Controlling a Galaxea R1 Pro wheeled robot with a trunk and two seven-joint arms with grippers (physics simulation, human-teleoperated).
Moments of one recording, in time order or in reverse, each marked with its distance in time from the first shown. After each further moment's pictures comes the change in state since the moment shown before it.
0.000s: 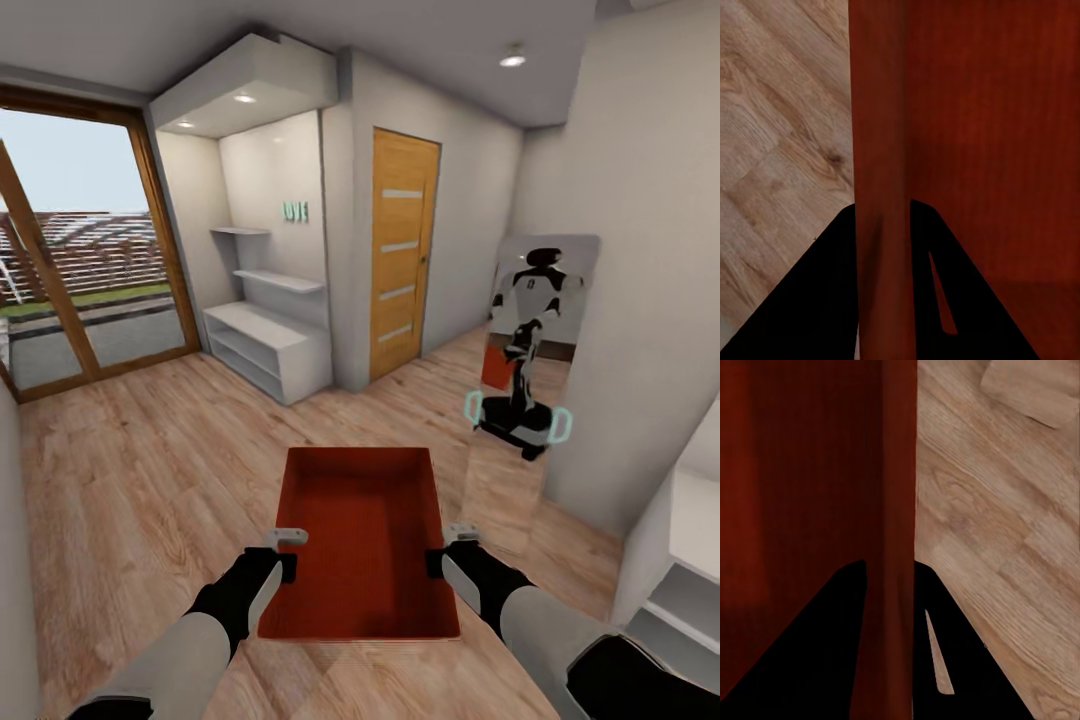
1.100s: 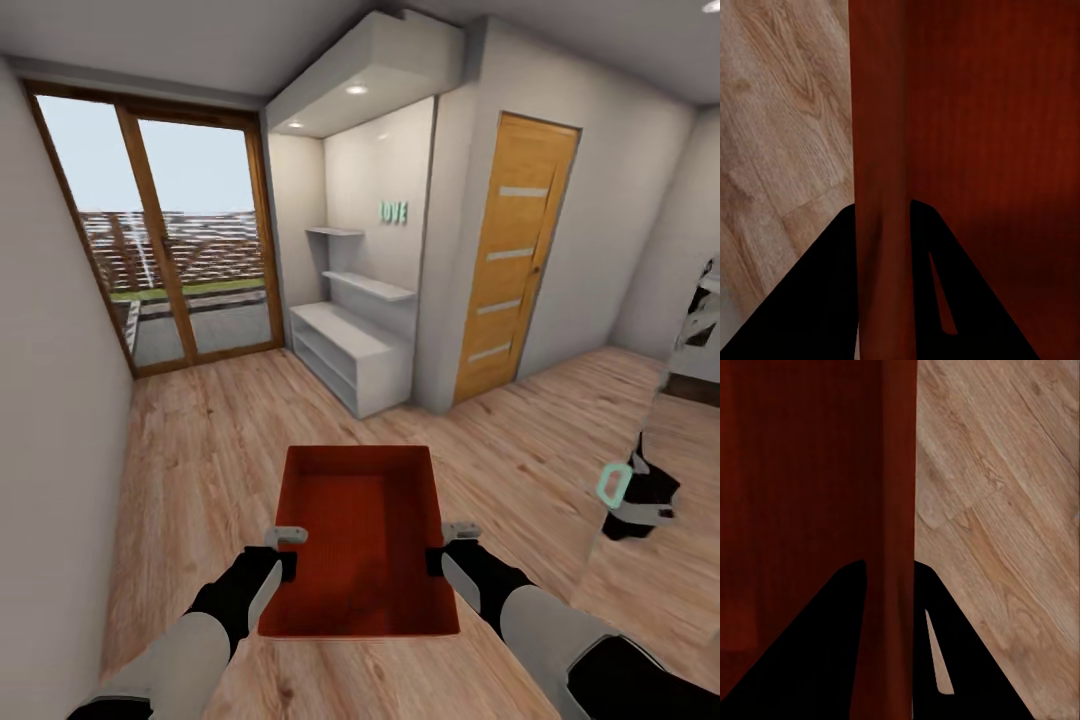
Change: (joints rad) left arm 0.000 0.001 -0.001 -0.007 0.002 -0.003 0.000; right arm 0.000 -0.002 0.001 -0.013 0.001 0.001 -0.005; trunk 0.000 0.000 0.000
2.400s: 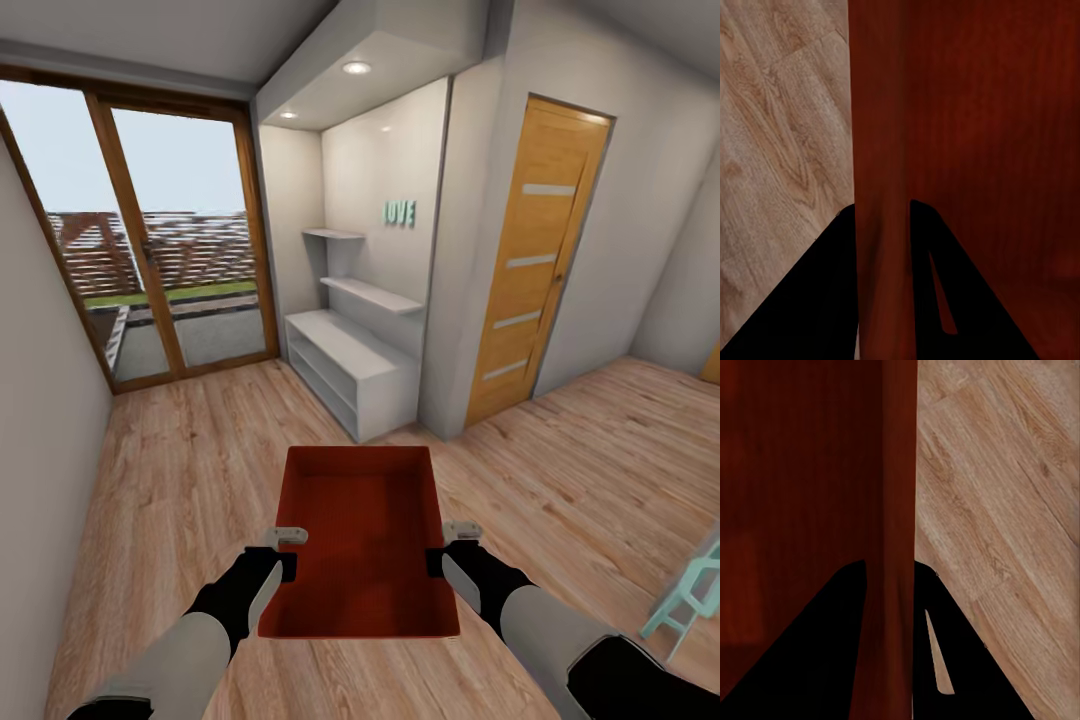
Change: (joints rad) left arm 0.000 -0.001 0.002 0.003 -0.003 0.002 0.000; right arm 0.000 0.000 -0.001 0.006 0.001 0.000 0.004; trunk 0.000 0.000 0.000
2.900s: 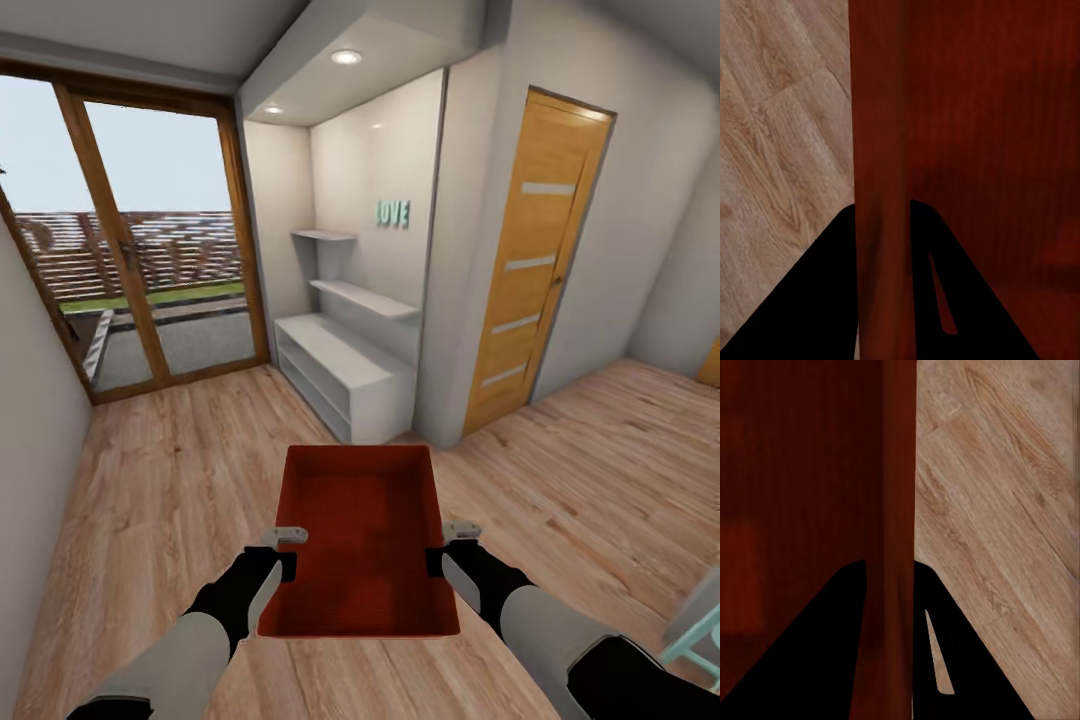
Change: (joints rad) left arm 0.000 0.002 -0.002 -0.002 0.004 -0.001 -0.001; right arm 0.000 0.001 0.002 -0.005 -0.003 0.001 -0.005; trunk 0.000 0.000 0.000
